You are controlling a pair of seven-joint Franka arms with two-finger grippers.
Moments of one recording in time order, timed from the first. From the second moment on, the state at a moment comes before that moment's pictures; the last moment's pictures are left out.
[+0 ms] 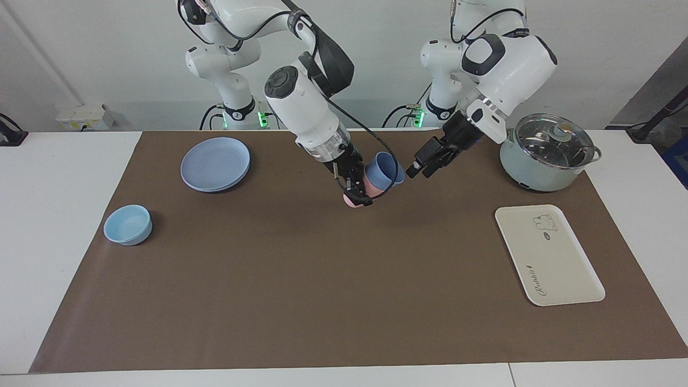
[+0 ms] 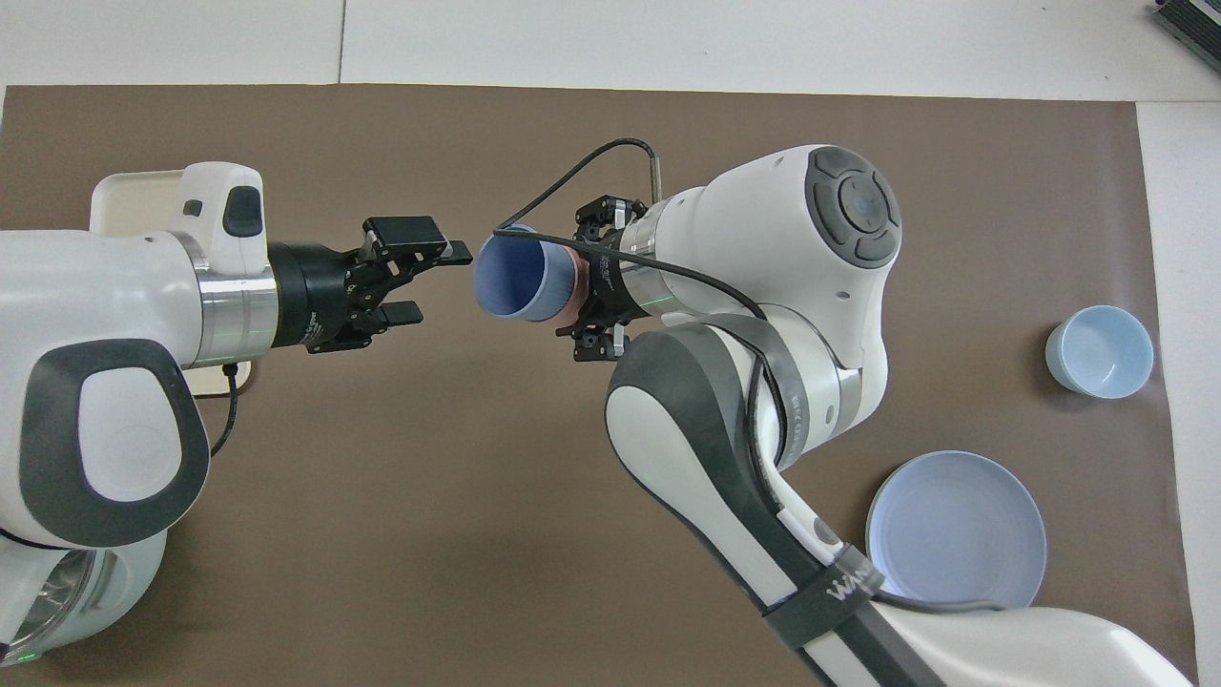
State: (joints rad) left arm -0.16 -0.08 -0.17 -1.99 -0.73 2.24 -0.46; right arm 0.49 0.33 0.04 -1.55 0.47 2.17 1.89
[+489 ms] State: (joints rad) left arm -0.22 -0.08 -0.17 -1.99 -0.73 2.30 -0.44; right arm 0.49 0.33 0.03 -1.55 0.47 2.17 1.89
